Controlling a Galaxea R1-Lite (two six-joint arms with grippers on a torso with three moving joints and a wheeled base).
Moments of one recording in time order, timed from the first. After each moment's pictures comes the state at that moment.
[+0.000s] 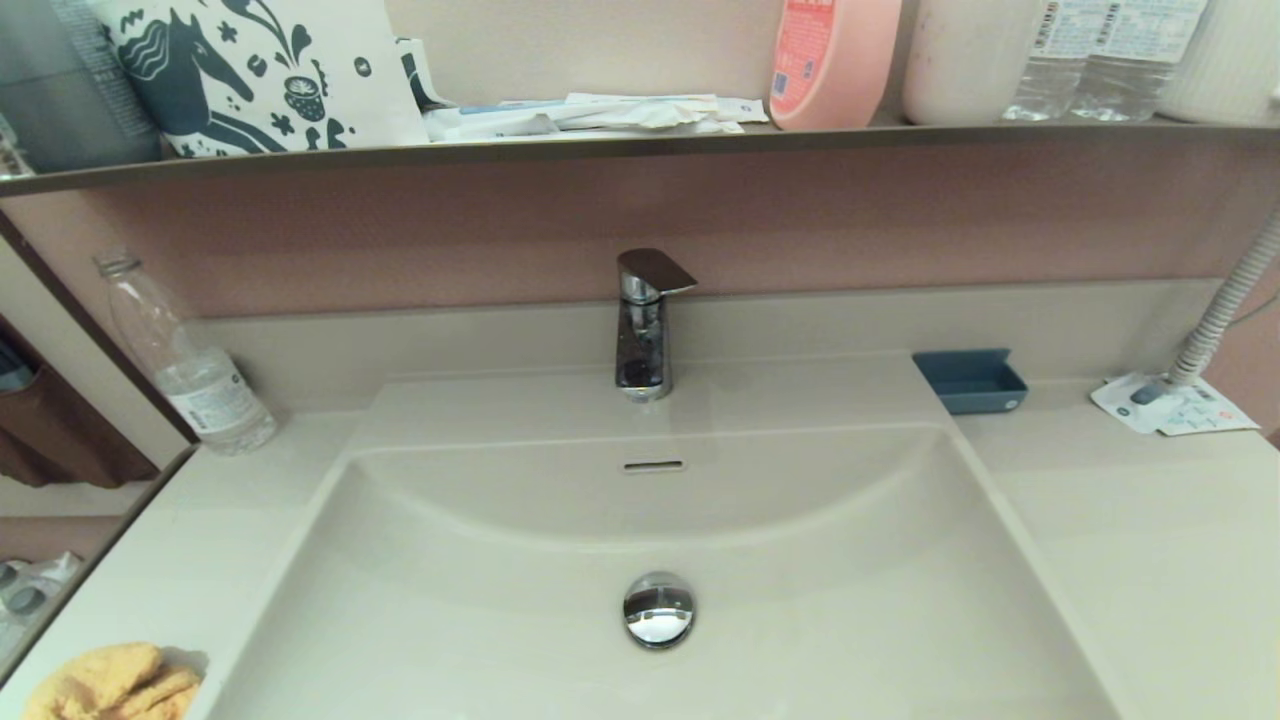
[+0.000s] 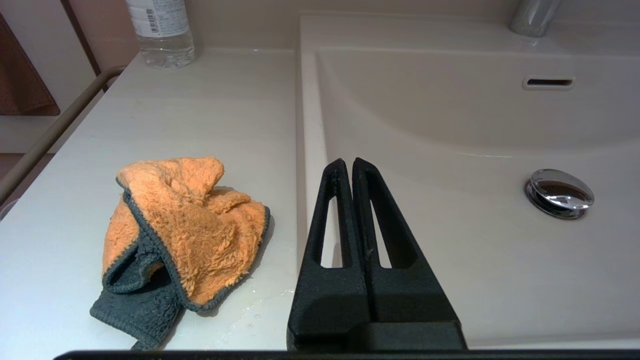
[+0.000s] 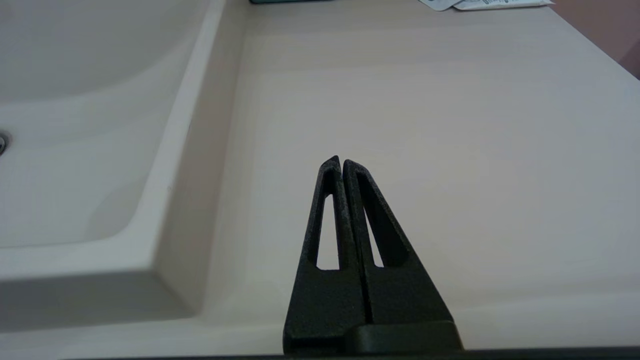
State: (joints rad) left arm 0.00 0.00 0.00 -0.07 0.00 -0.04; right arm 0.00 0.00 0.00 -0.01 -0.01 0.02
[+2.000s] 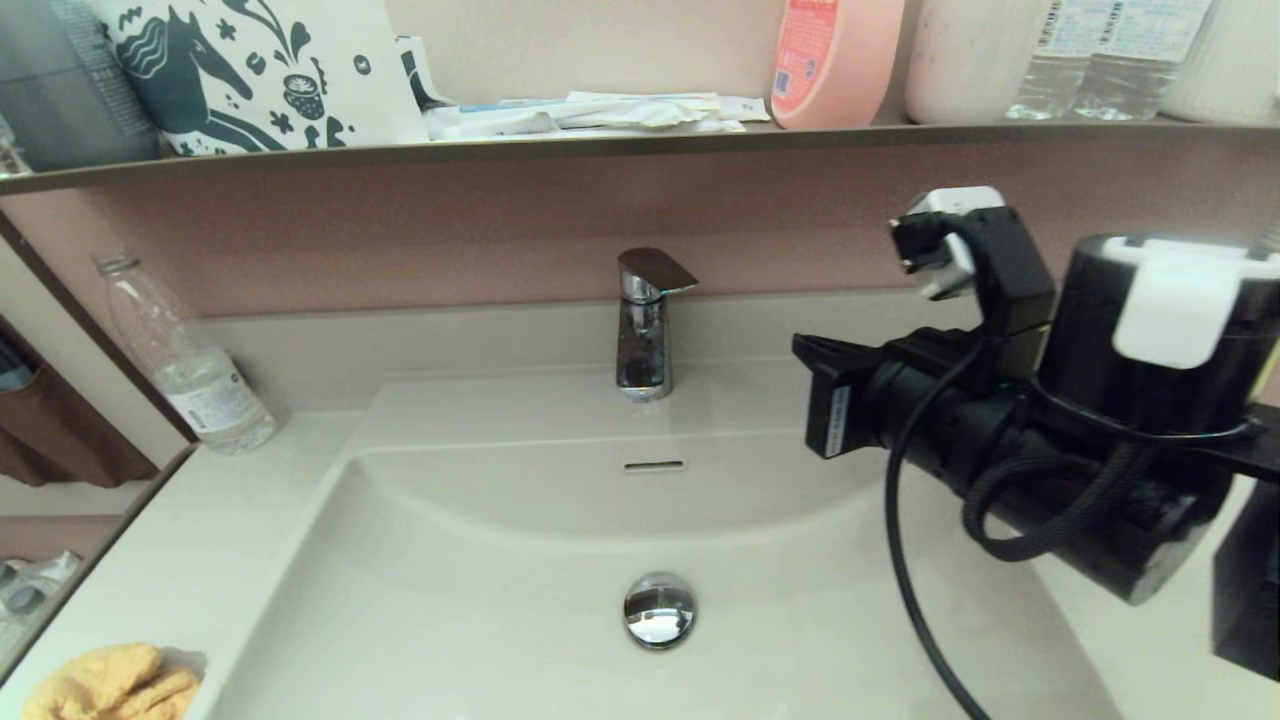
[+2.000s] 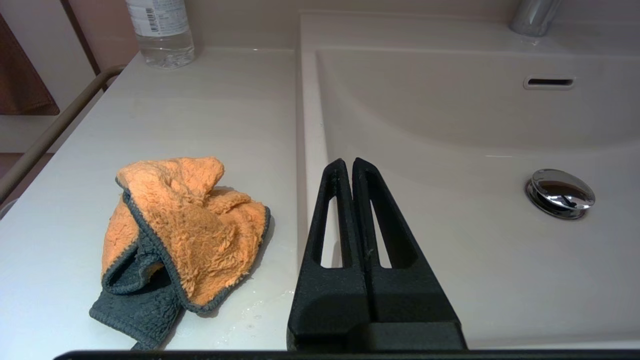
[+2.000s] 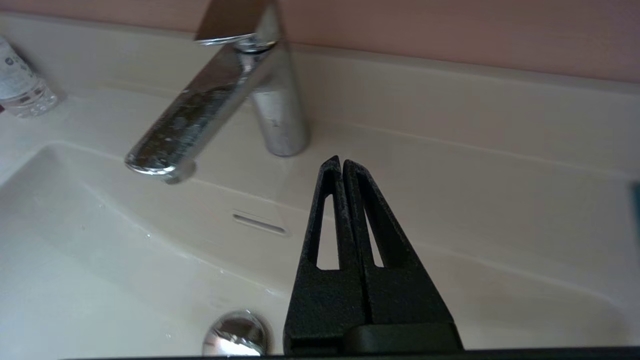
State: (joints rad) left arm 0.00 0.00 0.00 -0.07 0.00 -0.04; right arm 0.80 1.64 -0.96 -0.65 -0.37 0.06
